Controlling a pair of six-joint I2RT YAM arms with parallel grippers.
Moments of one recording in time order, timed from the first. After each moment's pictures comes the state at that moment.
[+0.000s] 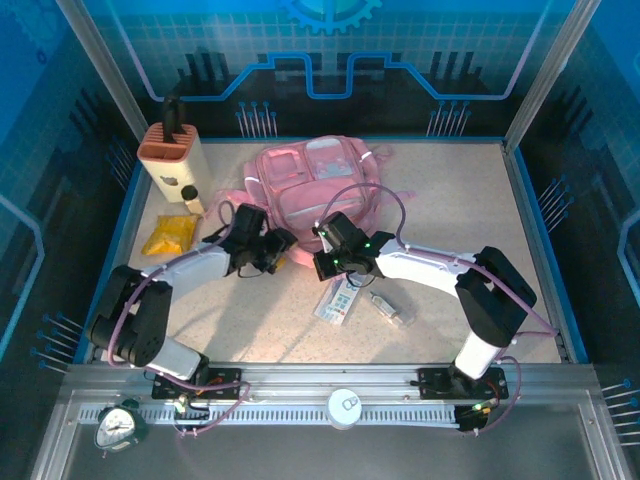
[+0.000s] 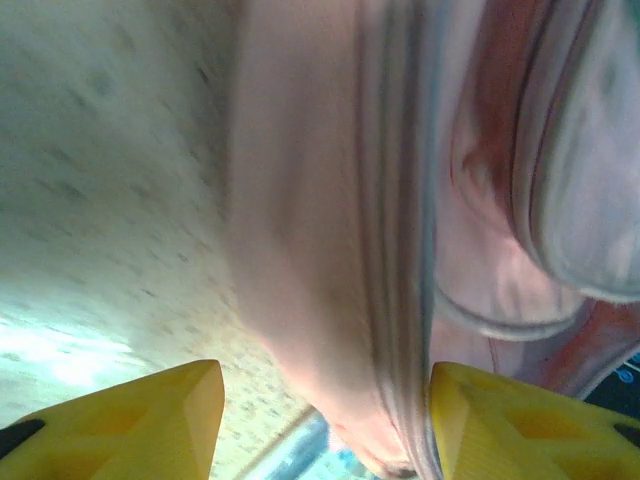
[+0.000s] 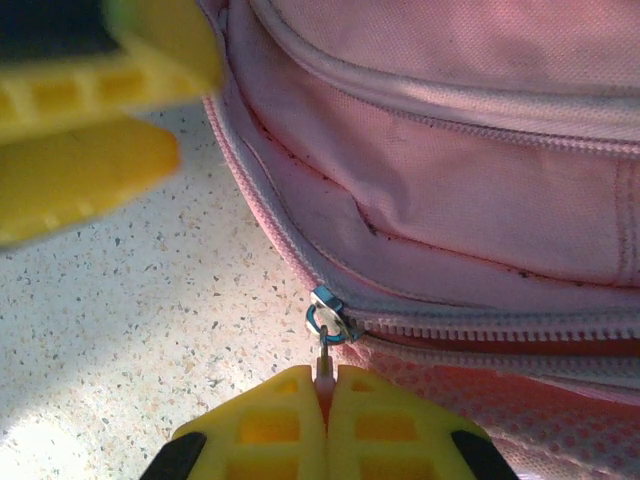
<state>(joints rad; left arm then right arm) -0.37 1.51 0.78 -0.16 0.32 -1.27 0.82 1.69 1.09 -0.36 -0.07 0.43</state>
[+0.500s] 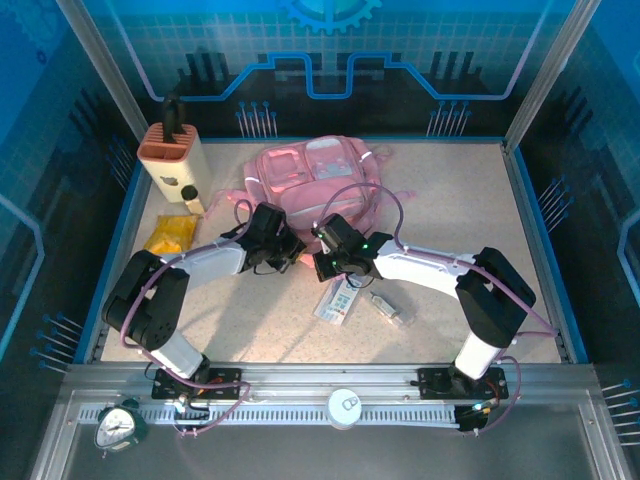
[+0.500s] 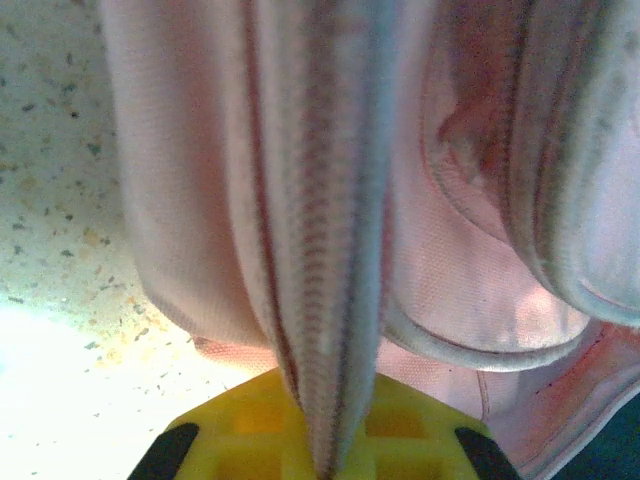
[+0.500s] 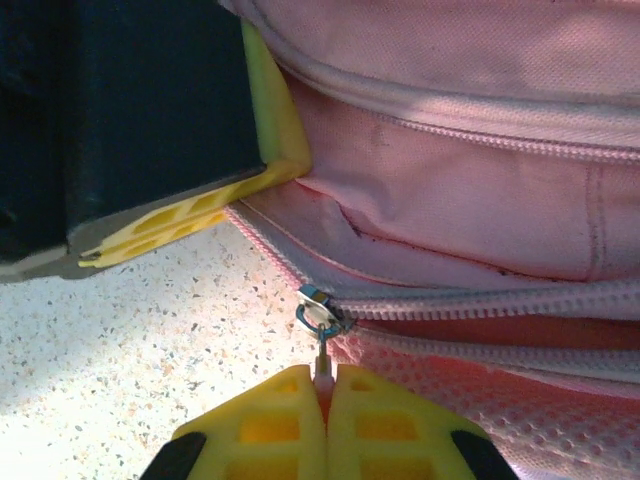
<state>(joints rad) -0.43 1.60 0.85 -0.13 0.27 -1.35 0.84 1.69 1.11 -0.39 0.01 0.42</state>
